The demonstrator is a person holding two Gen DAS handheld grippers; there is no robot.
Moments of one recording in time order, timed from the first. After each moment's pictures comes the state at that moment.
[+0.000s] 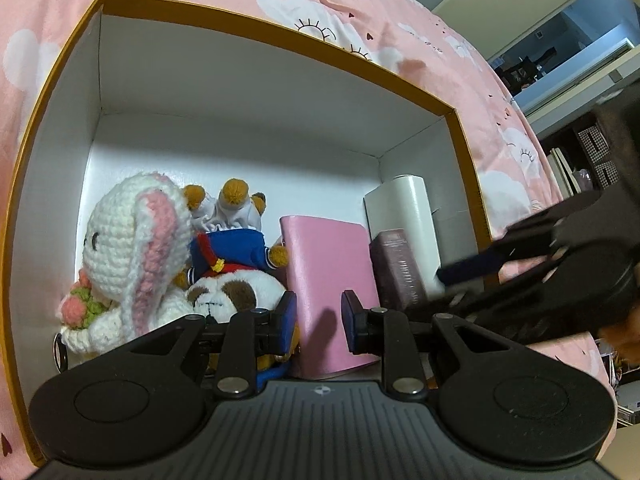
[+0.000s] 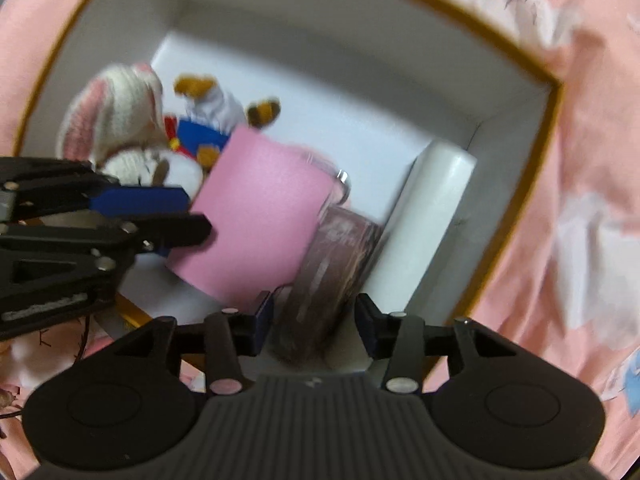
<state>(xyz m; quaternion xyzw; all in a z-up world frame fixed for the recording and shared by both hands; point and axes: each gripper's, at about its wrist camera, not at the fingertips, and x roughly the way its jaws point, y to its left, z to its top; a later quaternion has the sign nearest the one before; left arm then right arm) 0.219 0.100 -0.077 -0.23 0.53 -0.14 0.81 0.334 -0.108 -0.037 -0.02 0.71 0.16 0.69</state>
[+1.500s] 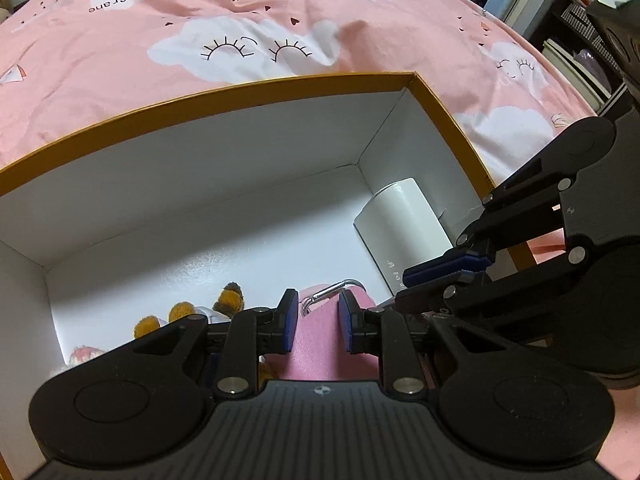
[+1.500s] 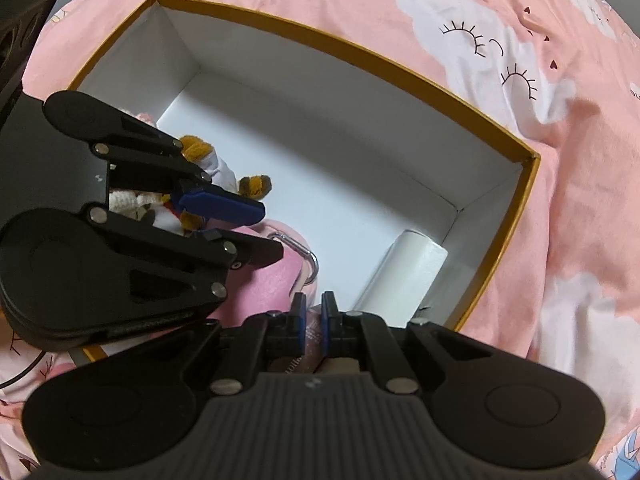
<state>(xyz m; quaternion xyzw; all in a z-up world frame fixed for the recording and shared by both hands) 0.278 0.033 -0.078 -0.01 0.53 -0.18 0.83 0.327 -0.126 -0.042 -0.03 0.61 0.17 0.77</state>
